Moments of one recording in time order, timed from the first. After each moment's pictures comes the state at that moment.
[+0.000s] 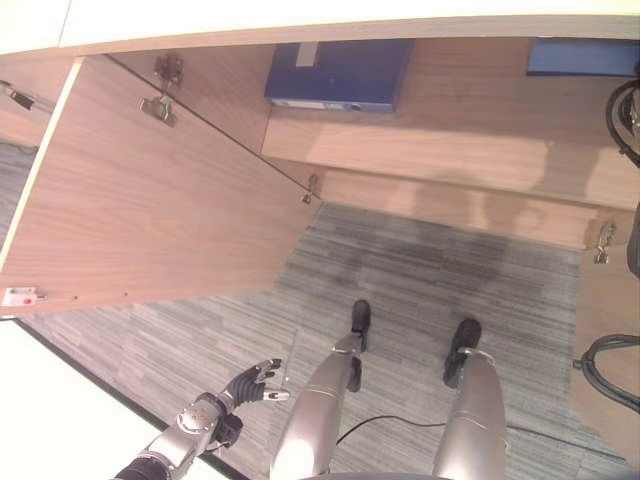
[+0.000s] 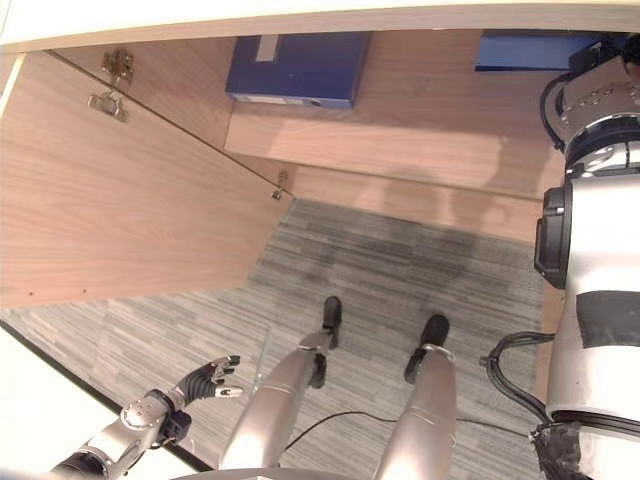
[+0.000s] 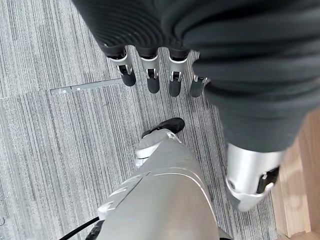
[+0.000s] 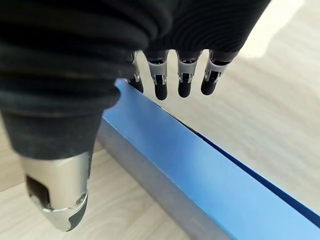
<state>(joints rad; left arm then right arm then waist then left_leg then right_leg) -0.03 0.58 -0.63 0.61 -0.41 -0.13 -0.17 -1.68 -0.76 0.26 1.64 1.20 -0.03 -0.51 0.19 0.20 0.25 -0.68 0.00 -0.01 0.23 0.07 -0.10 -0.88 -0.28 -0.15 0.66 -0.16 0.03</state>
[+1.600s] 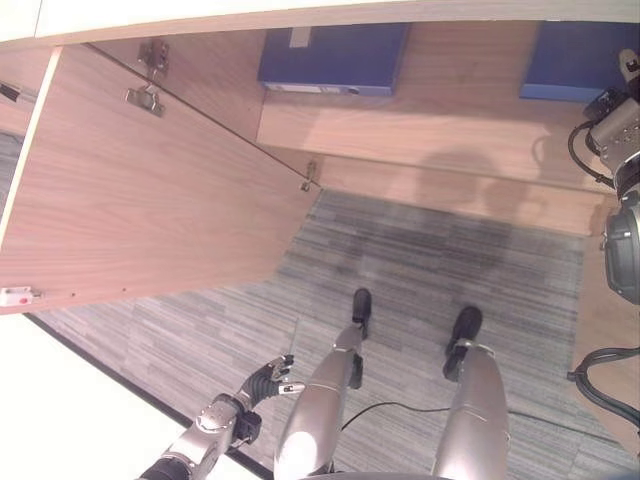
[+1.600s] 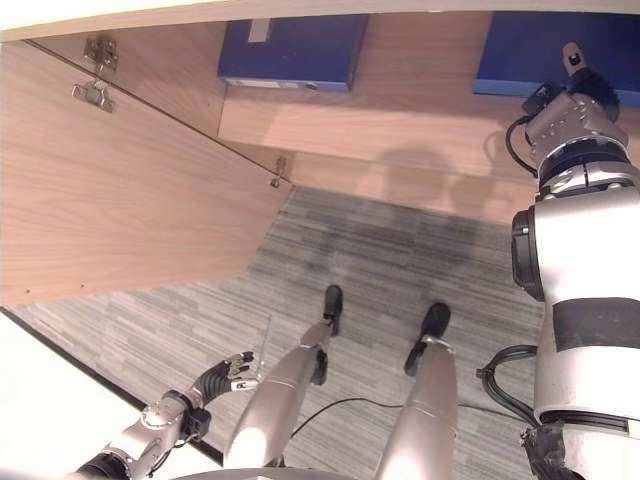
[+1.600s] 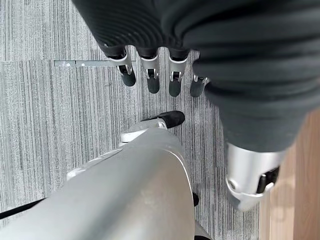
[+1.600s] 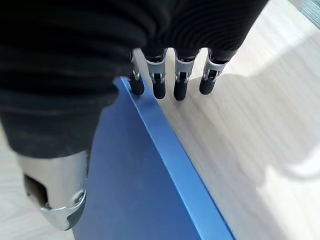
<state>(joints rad) -0.04 0.48 -0.63 0.63 -0.50 -0.13 -0.15 -1.60 -0.73 0.36 1.62 1.00 0.11 -0.48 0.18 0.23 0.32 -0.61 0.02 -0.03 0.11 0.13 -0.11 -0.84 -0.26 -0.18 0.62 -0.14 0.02</state>
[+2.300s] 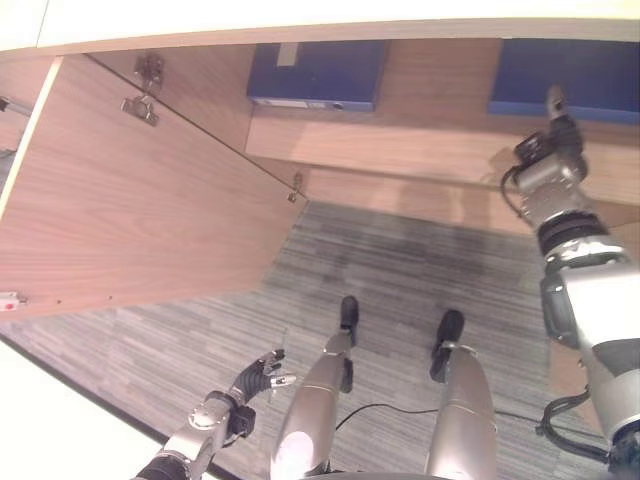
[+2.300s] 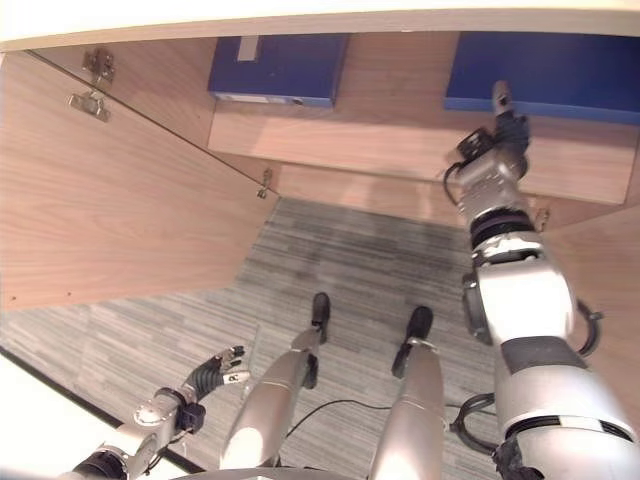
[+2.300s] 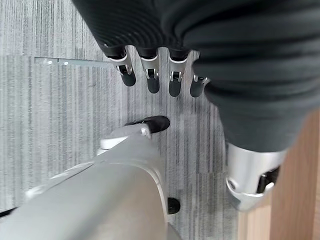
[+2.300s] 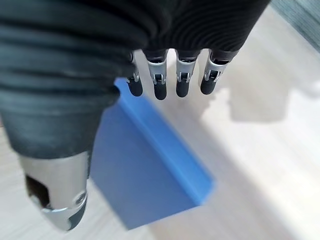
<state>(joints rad) -0.04 0.47 -0.54 0.68 -0.54 -0.13 -0.15 -1.16 -0.49 0.14 1.17 1.12 -0.16 -0.44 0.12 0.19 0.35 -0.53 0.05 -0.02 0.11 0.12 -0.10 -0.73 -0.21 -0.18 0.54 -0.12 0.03</state>
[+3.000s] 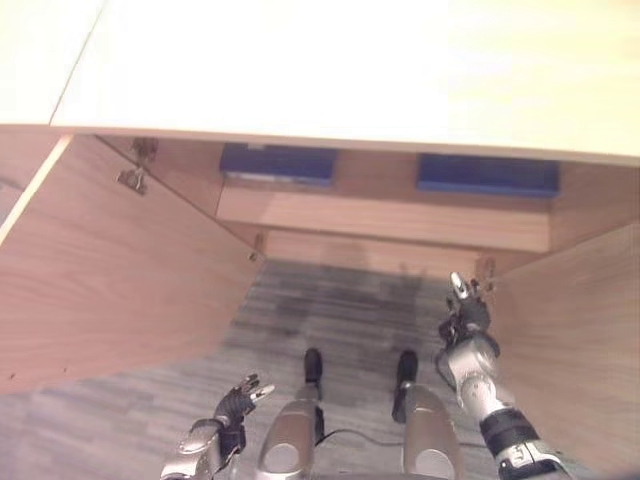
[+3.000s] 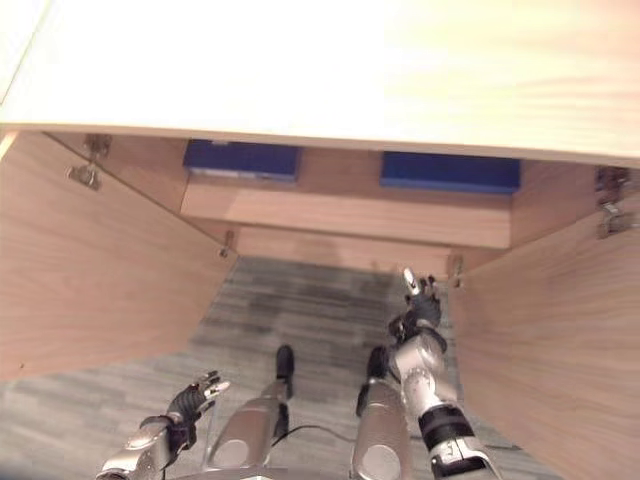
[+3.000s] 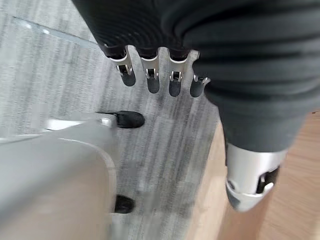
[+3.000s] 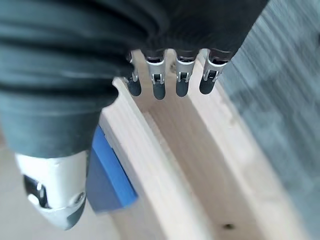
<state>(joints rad) 0.03 0.32 -0.23 0.93 -0.54 -0.10 -0.16 -0.07 -0.29 0.15 0.56 0.77 -0.21 -0.26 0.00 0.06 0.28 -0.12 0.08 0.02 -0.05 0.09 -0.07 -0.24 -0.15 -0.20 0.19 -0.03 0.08</state>
